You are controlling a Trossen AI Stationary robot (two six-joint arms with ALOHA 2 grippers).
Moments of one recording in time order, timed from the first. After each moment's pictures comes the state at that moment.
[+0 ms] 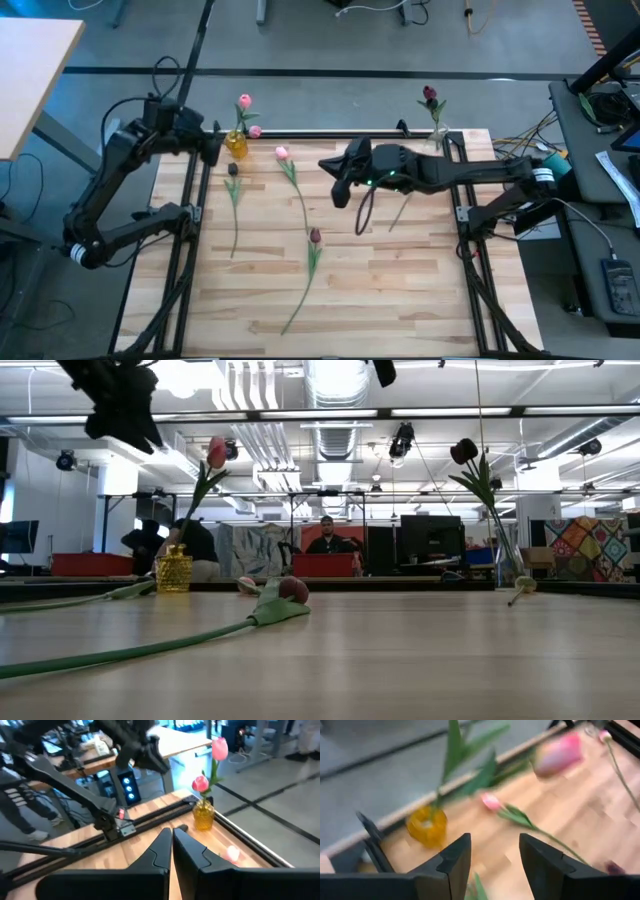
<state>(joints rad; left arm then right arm) 1.05 0.83 1.08 -1.01 0.21 0.02 -0.03 1.50 1.38 -0.13 0.29 0.26</state>
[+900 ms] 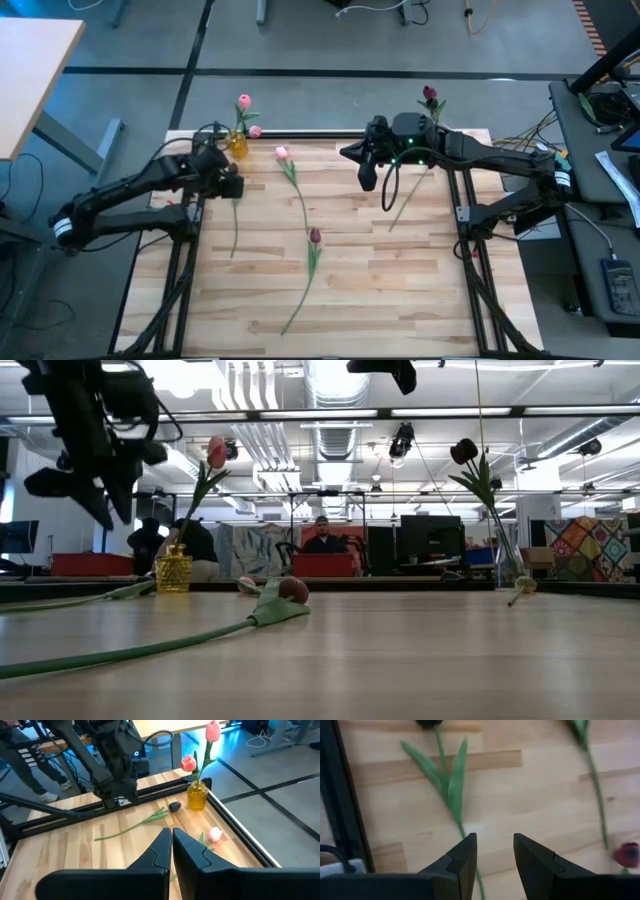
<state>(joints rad) 0.57 0.84 0.68 -1.02 -0.02 -0.91 -0.23 1.37 1.38 -0.37 -0.01 0.13</state>
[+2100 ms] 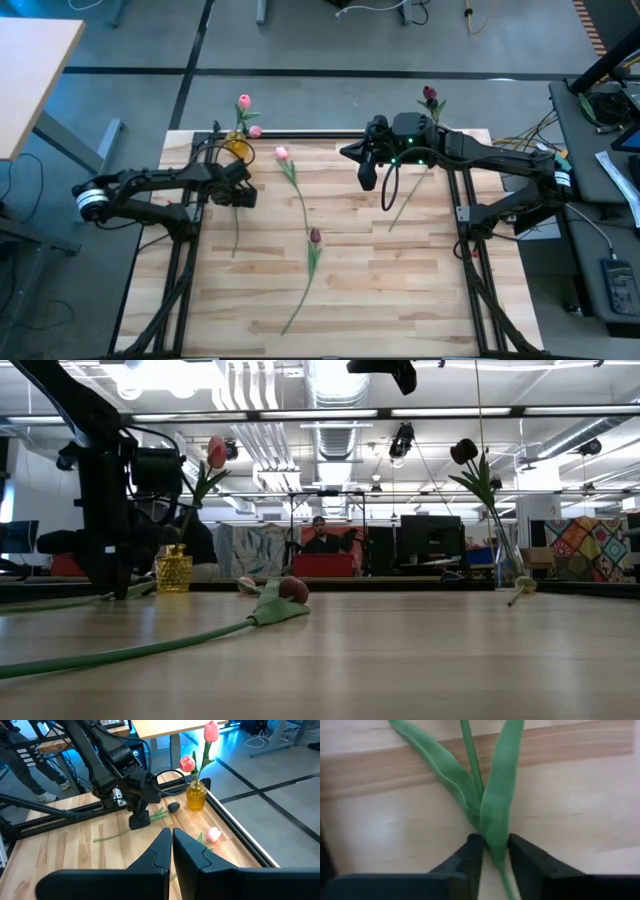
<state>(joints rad) 0.58 1.22 0.48 -0.65 -0.08 -0.85 -0.23 1.37 1.38 -0.37 -0.01 0.13</state>
